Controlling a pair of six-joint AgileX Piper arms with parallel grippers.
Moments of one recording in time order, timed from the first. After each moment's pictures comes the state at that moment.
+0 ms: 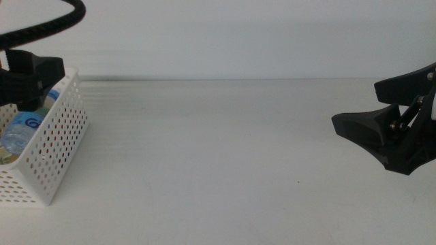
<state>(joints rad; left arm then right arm) -0.15 0.84 -0.87 -0.13 0.46 0.10 0.58 0.92 -0.95 0.05 0.63 -0.15</state>
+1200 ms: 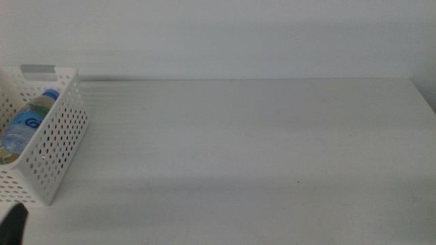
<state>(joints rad) 0.00 0.02 -0.07 -0.13 0.21 0.10 0.02 0.00 -0.16 0.07 0.47 -0.15</state>
